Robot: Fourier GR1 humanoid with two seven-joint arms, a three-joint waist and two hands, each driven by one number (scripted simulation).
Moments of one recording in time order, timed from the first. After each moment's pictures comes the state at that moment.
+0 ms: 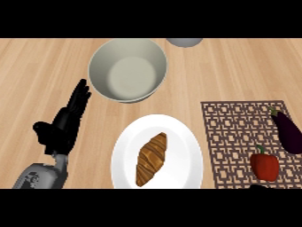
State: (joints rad) left arm -0.15 0.24 -0.24 -1.52 0.15 0.25 0.04; right arm 0.33 -0.30 0.08 -2.22 0.53 -0.14 0.79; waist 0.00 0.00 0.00
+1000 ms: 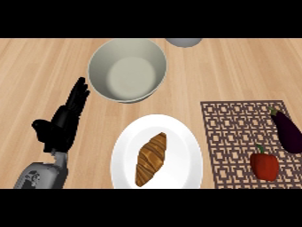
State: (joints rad) left arm -0.15 0.17 -0.16 -1.52 0.07 0.18 0.05; right arm 0.44 -0.14 0.00 -2.17 0.38 -0.12 0.48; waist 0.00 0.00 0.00
